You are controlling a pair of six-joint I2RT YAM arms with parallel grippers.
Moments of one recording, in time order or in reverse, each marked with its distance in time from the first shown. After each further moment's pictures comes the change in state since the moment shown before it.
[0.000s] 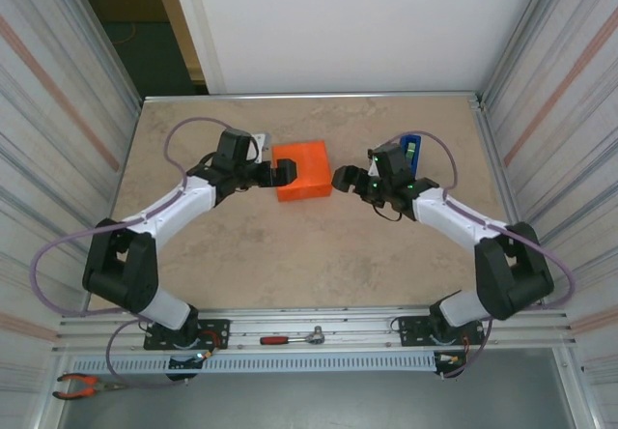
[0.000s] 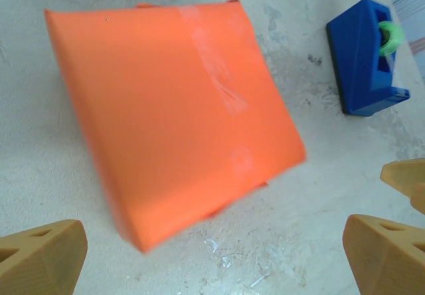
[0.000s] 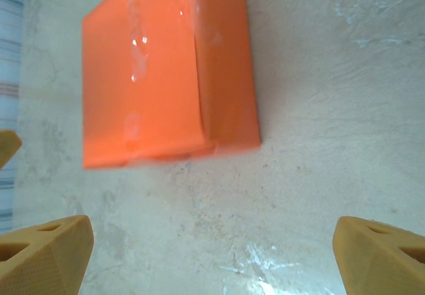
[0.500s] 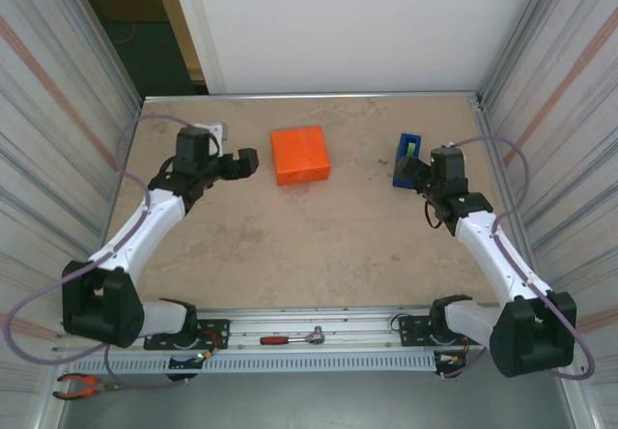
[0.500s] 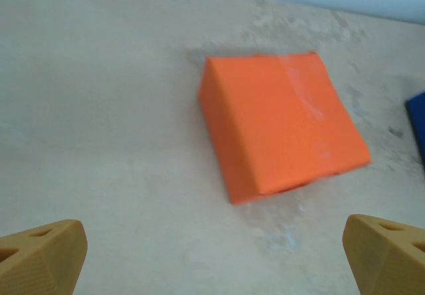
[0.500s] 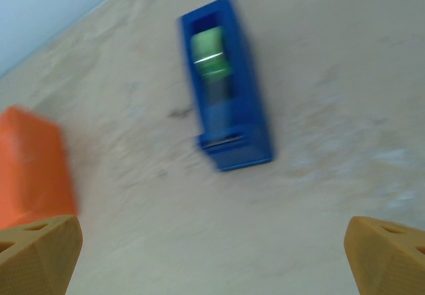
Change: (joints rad) left arm 0.171 -0.245 -0.099 -0.009 -0.211 0.152; right arm -0.285 -0.311 -0.094 -0.171 0.415 -0.135
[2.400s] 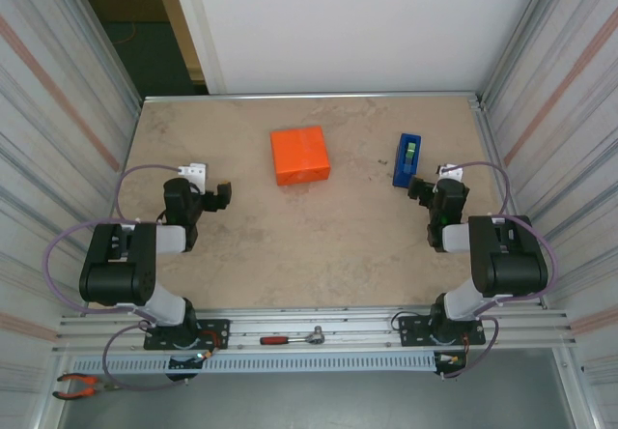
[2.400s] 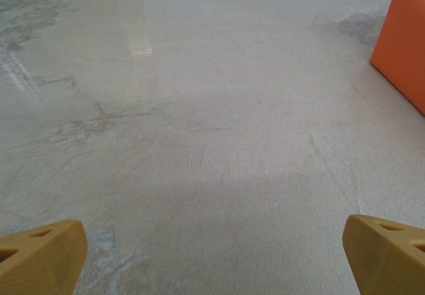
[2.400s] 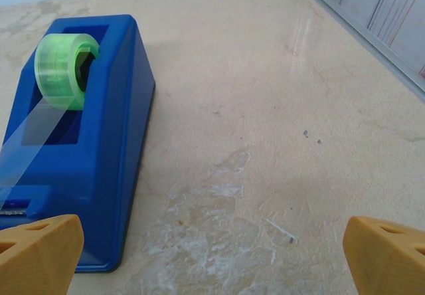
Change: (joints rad) left arm 0.232 0.261 -0.531 0.948 -0.010 0.307; right arm -0.160 0.439 -0.401 1.125 0.040 -0.473
